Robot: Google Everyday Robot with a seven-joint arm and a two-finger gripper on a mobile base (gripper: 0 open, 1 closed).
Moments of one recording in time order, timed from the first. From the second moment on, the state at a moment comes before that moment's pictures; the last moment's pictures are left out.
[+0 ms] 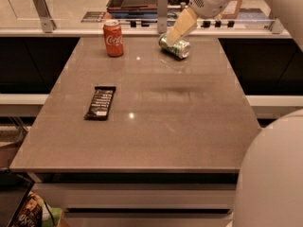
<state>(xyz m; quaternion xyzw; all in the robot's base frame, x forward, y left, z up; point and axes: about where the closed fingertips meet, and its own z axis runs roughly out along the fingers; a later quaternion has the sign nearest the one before) 0.699 -0.133 0.961 -0.30 0.92 -0.01 0.24</state>
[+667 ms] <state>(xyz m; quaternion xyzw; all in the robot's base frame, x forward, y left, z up) 0.711 -0.152 0.915 -0.27 0.93 -0.01 0.26</state>
